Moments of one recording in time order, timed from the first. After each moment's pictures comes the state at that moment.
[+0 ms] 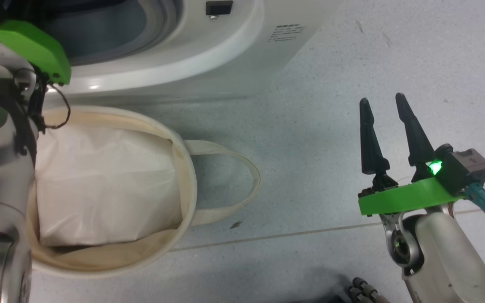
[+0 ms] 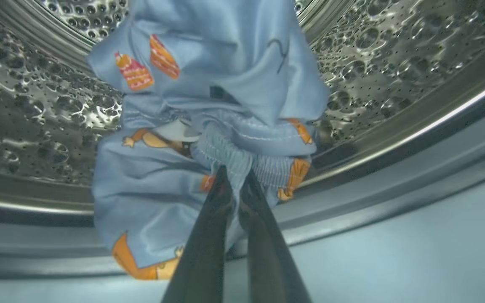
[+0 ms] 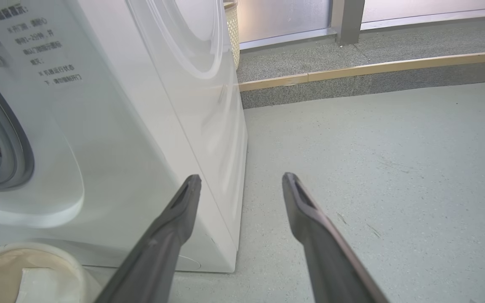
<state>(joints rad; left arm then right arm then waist) -1.26 0.23 -0.12 1.22 -0.09 -0.06 -0.25 -0.33 -0.13 0.23 0.08 0.32 0.13 -0.25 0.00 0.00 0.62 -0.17</state>
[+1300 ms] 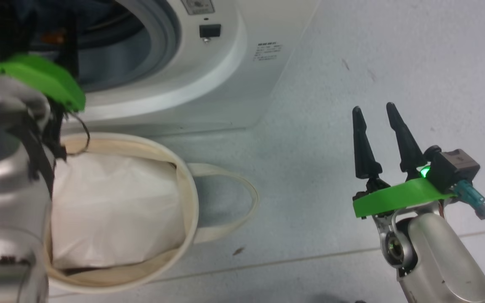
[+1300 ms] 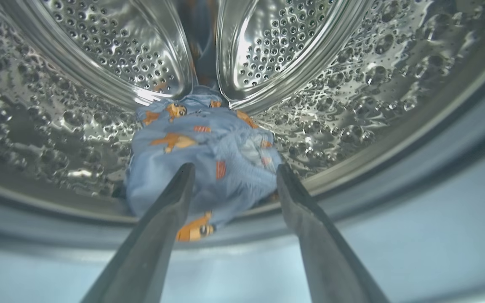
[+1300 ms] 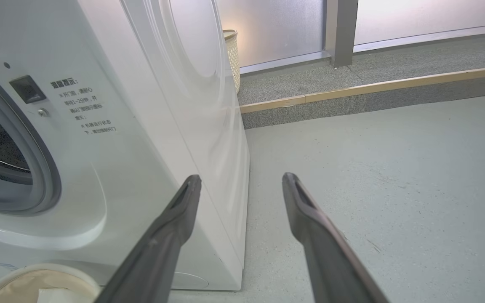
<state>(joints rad) -1.14 0.19 -0.05 1.19 -0.21 -0.12 -0.26 -0.34 -0.13 0.26 0.16 0.37 0.13 -0.25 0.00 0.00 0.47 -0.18</state>
